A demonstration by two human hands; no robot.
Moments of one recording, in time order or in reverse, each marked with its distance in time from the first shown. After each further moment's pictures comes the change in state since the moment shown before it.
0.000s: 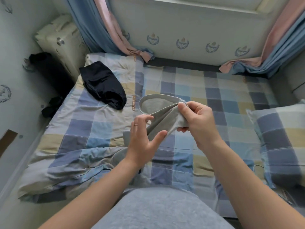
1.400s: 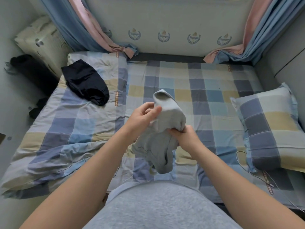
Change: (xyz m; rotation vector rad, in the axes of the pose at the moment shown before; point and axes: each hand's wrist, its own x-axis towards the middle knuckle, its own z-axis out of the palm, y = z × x) left_hand 0.017 0.096 0.113 -0.501 -0.383 -0.443; right_hand -0.040 0.102 -0.158 -0.175 -0.100 0.334
